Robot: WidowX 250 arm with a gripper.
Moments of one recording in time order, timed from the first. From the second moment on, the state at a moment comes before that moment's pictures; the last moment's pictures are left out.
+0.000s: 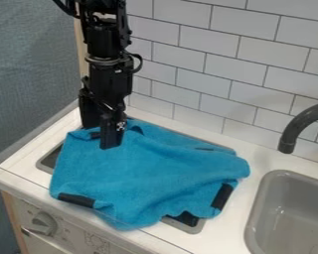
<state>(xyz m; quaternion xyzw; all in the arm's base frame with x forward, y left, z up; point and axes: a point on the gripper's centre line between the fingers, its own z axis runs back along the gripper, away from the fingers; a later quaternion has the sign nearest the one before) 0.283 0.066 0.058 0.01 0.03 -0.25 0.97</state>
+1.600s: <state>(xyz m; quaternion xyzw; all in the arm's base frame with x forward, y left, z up) 0.374 0.134 0.005 0.13 -0.02 -0.19 0.97</state>
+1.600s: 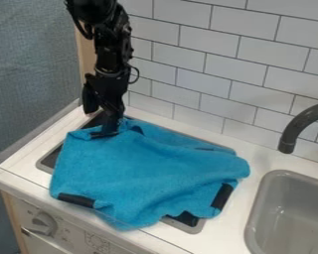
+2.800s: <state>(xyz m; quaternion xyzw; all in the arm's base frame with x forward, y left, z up) 0.383 0.149 -0.021 0.15 0.02 -0.19 0.97</state>
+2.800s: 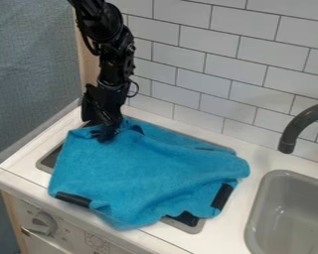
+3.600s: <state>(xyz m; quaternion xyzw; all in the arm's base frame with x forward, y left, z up) 0.384 0.147 -0.022 0.14 0.01 -0.18 0.97</state>
